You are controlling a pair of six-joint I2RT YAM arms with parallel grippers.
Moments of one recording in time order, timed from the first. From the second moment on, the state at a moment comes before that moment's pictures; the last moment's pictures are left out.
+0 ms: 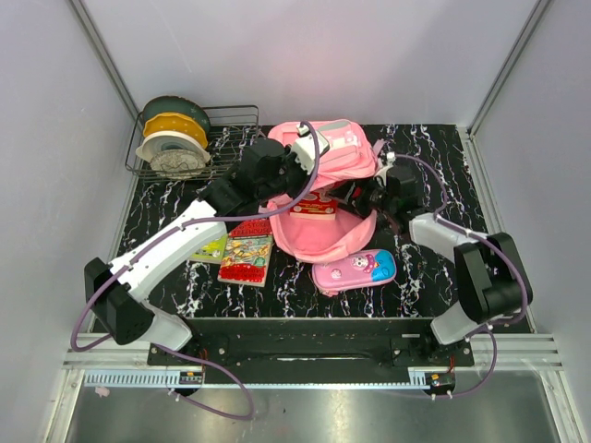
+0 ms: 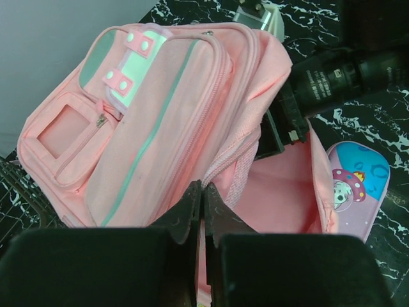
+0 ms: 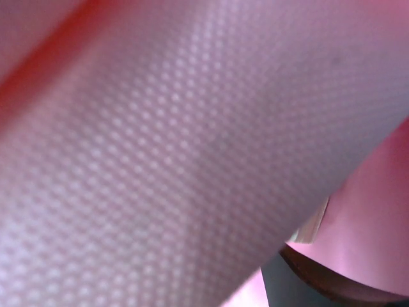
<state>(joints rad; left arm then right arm) -0.76 1.45 1.43 -0.34 0.06 0.18 0.30 1.60 0.85 0.35 -0.52 0.97</state>
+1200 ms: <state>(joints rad) -0.73 1.76 1.66 -0.30 0.18 0.01 0.19 1.16 0.65 0.13 -0.57 0.75</state>
